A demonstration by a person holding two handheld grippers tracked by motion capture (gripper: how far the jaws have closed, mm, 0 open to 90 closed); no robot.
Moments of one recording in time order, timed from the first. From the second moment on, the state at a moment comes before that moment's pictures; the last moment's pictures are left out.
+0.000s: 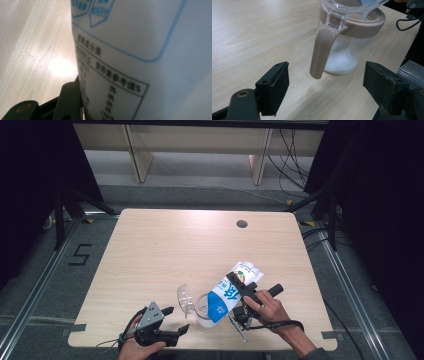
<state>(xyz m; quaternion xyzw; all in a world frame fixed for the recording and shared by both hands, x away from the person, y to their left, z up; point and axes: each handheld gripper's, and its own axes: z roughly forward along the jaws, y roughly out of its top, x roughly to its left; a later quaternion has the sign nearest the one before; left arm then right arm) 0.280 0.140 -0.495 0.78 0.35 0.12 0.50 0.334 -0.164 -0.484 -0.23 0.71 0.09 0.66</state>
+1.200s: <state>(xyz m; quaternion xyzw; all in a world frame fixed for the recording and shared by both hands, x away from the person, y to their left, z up) 0.279 0.142 -0.496 0.78 0.36 0.12 0.50 0.334 -0.162 -0.483 -0.23 0.71 0.07 0.66</state>
